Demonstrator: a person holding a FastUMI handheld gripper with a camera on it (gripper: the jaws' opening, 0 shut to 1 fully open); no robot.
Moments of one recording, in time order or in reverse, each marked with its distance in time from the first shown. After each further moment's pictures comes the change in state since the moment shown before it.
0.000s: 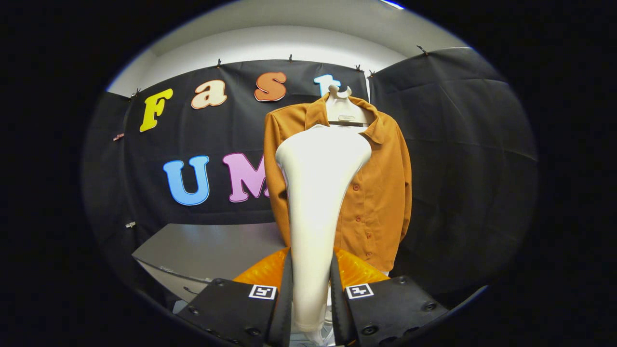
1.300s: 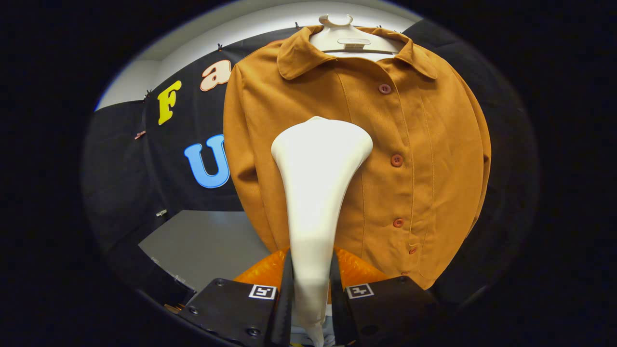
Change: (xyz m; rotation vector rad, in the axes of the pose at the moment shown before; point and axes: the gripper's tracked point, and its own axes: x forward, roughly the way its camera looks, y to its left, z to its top) arm 0.157 -0.022 -0.067 0.057 0.211 0.318
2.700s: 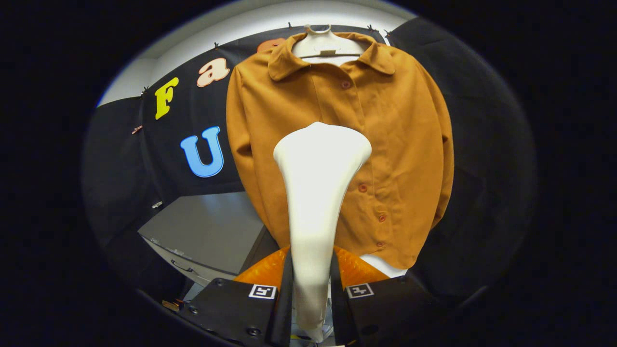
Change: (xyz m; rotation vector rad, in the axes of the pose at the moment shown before) arm -0.085 -0.042 -0.008 -0.002 -0.027 -0.084
